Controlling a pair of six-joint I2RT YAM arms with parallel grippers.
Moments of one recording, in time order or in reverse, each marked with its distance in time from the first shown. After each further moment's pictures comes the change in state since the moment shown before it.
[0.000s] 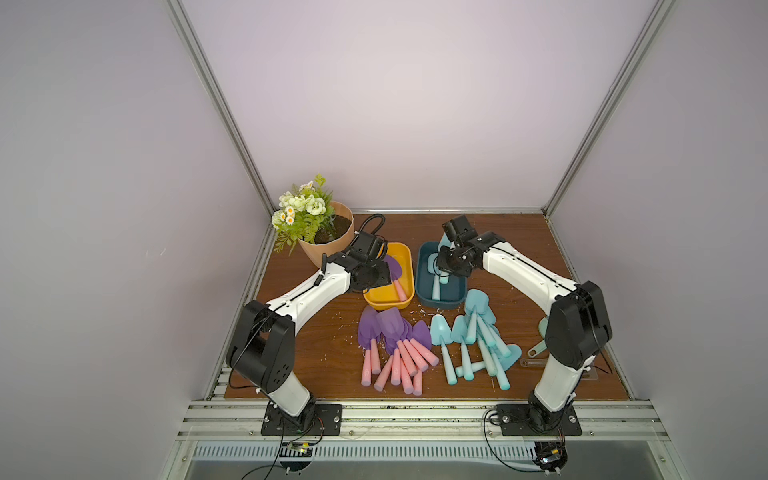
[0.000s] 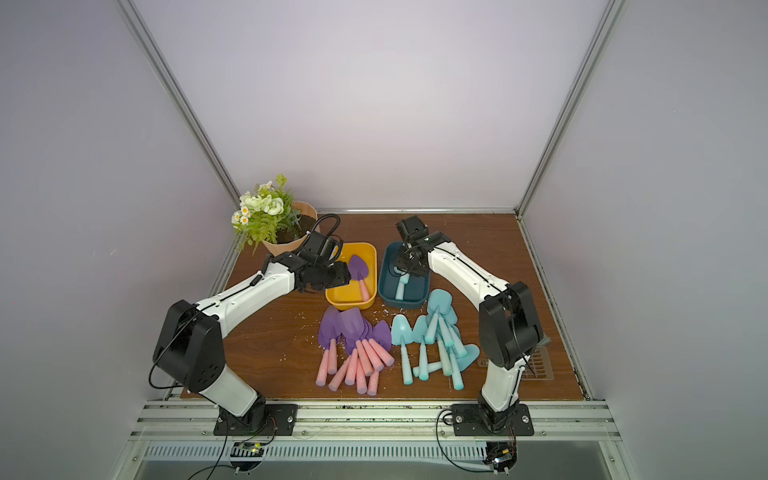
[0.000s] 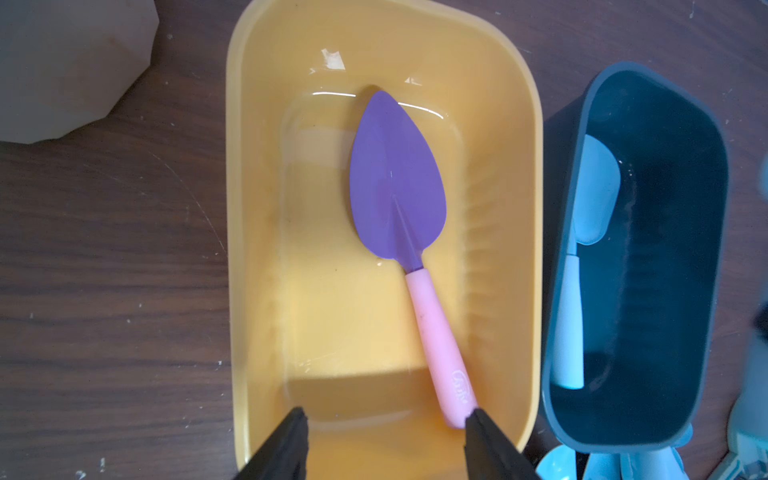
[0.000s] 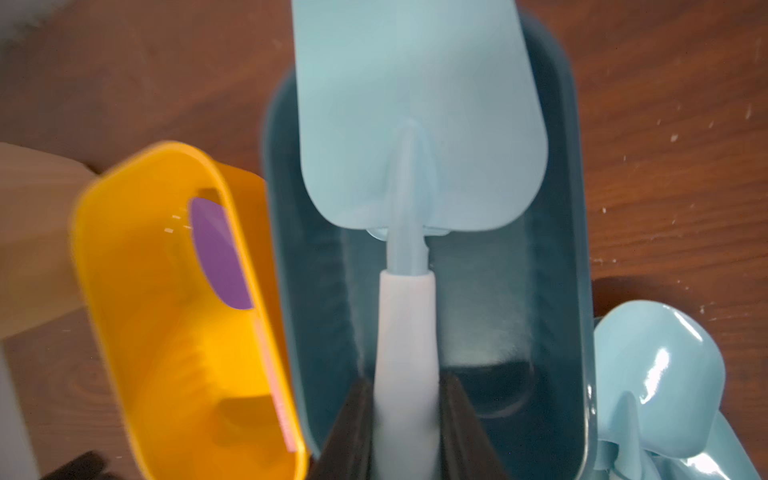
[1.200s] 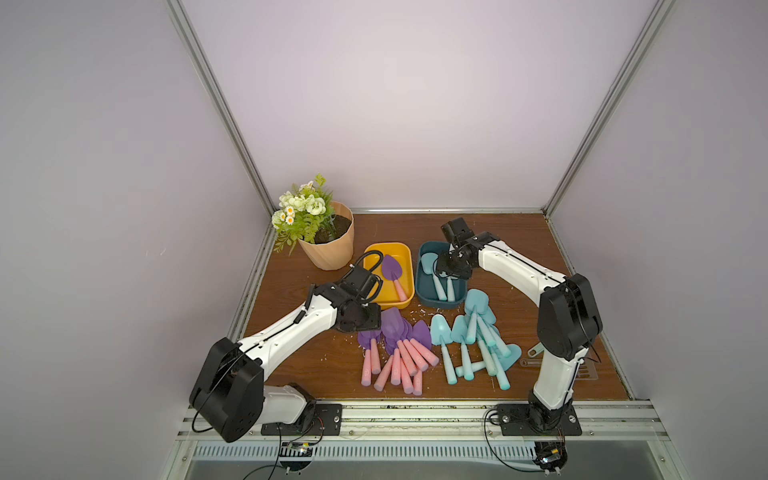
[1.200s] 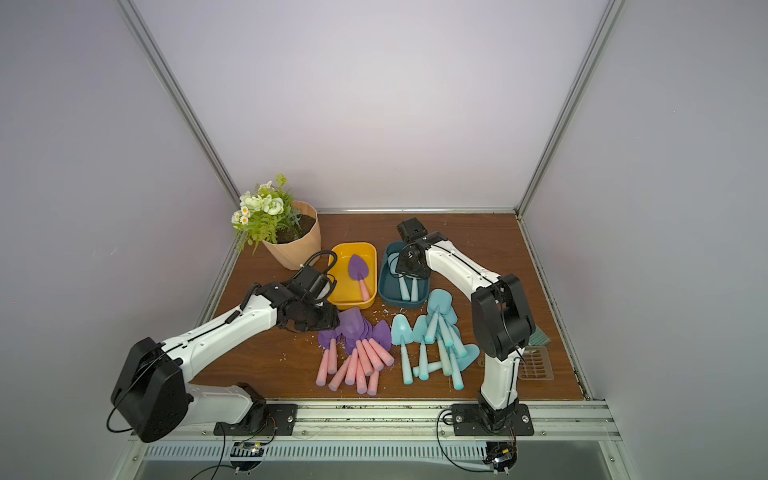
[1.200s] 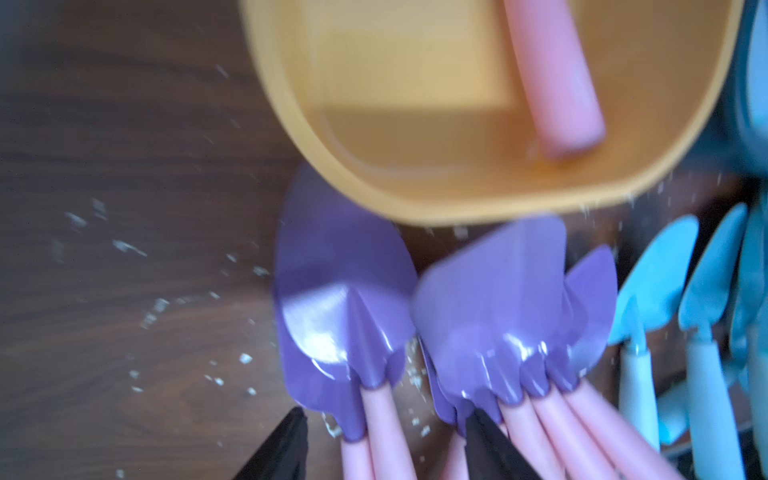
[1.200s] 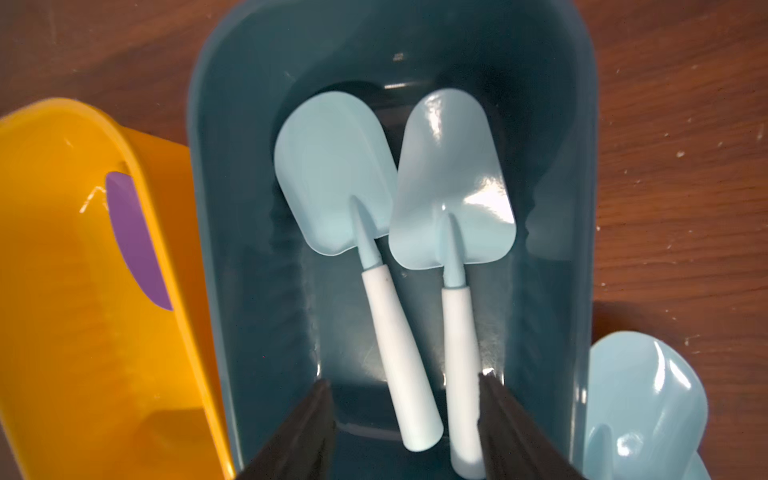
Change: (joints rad) left arm -0.127 -0.281 -0.314 -0.209 0.115 -0.002; right arm -0.021 0.040 0.047 -0.013 0.001 -0.135
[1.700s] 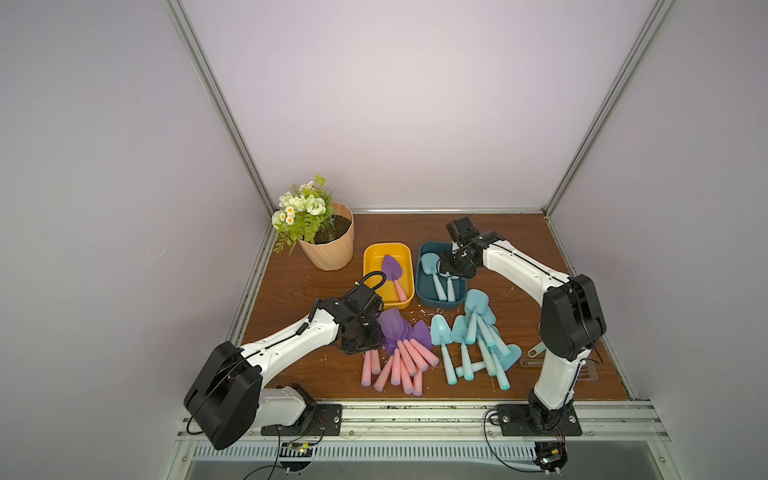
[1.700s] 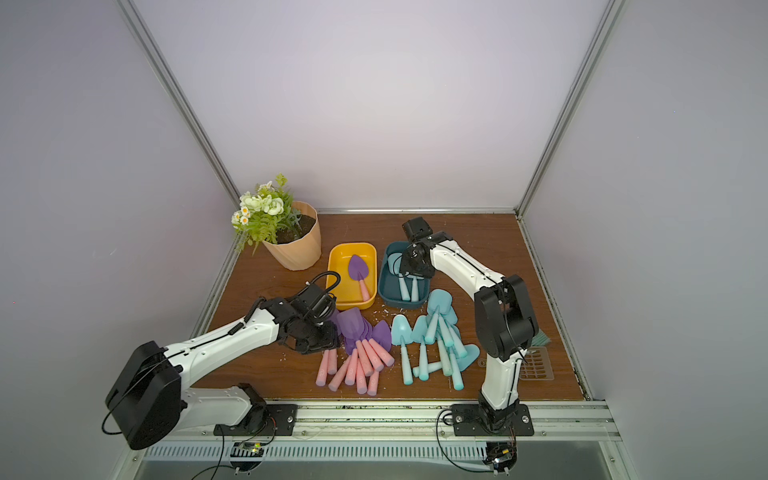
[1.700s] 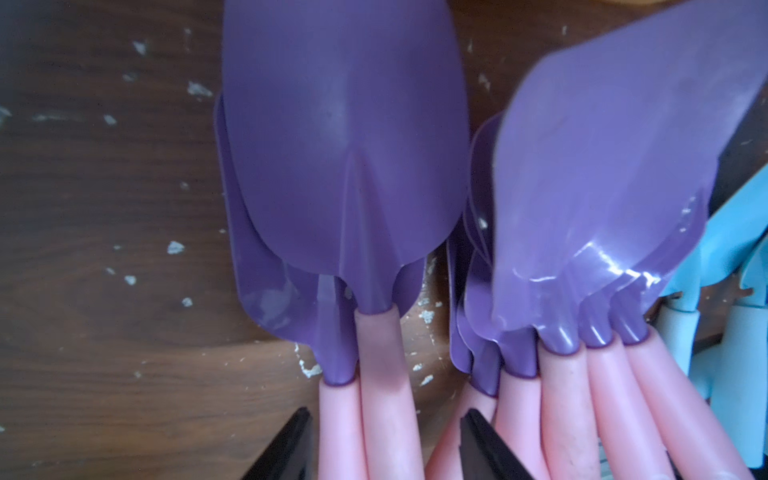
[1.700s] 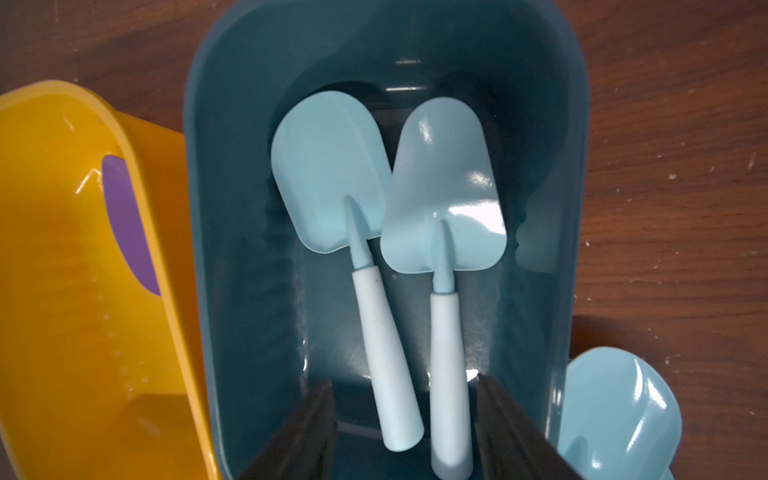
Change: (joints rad) left arm -0.052 -0.024 -0.125 0.029 0.056 -0.183; right arm -0.035 -0.006 -0.027 0.011 -0.040 -0.079
